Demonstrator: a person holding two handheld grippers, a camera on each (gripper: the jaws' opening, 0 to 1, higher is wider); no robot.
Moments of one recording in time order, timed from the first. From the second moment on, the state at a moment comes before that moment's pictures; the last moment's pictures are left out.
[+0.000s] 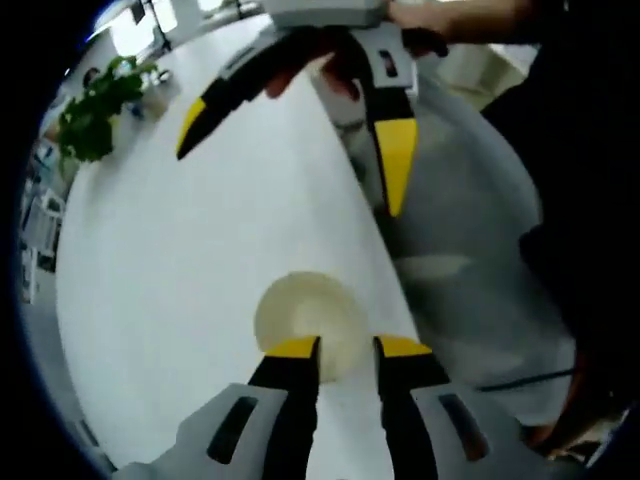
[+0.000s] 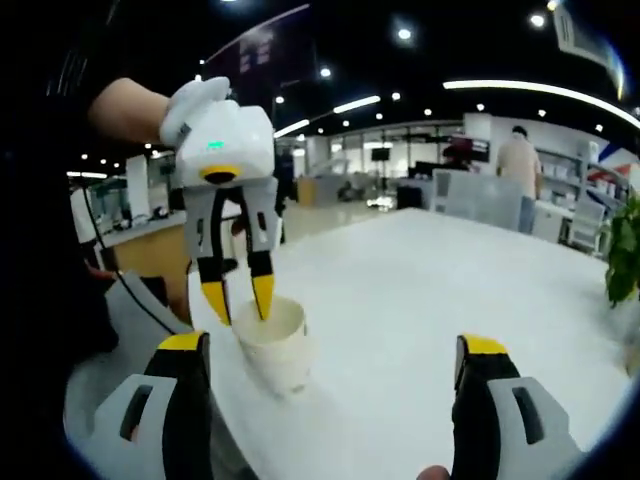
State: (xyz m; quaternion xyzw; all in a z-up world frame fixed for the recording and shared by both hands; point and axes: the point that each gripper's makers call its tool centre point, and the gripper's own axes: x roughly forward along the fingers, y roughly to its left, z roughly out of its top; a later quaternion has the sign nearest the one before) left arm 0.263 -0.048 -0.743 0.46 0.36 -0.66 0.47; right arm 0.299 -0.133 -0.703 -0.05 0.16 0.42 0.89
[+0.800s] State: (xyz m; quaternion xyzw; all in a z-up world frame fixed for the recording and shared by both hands) left arm 0.256 -0.051 -0.731 0.36 0.36 -0.66 0.56; right arm 0.285 -0.128 -0.718 -0.06 0.20 0.43 0.88
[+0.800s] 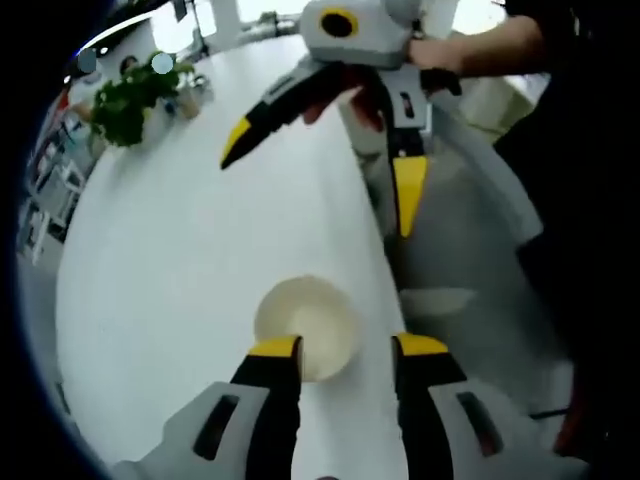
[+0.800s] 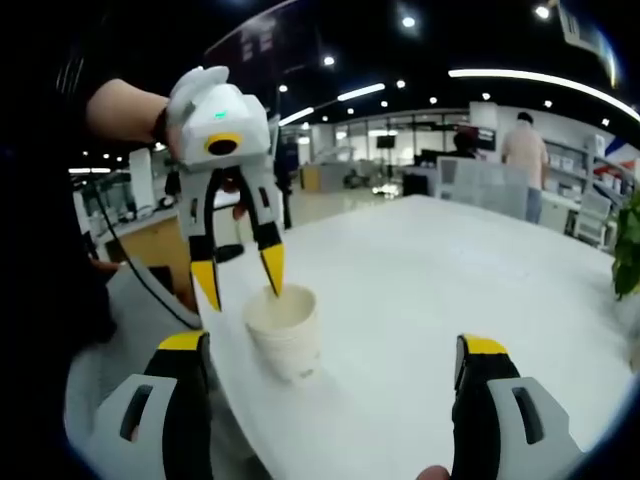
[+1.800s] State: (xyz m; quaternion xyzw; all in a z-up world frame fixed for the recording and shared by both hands) left arm 0.283 -0.014 -0.677 0.17 0.28 -0.59 0.74; right arm 0.289 -0.107 -0.707 -0.06 0.21 0.44 0.87
